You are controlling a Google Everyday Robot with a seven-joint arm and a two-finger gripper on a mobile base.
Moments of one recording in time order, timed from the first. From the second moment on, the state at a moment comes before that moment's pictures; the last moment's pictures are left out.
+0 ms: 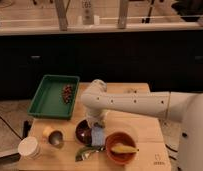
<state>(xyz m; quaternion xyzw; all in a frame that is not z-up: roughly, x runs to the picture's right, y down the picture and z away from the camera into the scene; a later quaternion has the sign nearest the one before) -0.025 0.193 0.762 -0.23 -0.28 -0.68 0.63</state>
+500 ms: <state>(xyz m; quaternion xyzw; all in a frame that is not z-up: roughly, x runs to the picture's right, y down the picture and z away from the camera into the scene) -0.039 0.155 0.769 -0.23 -0.27 -0.69 0.63</state>
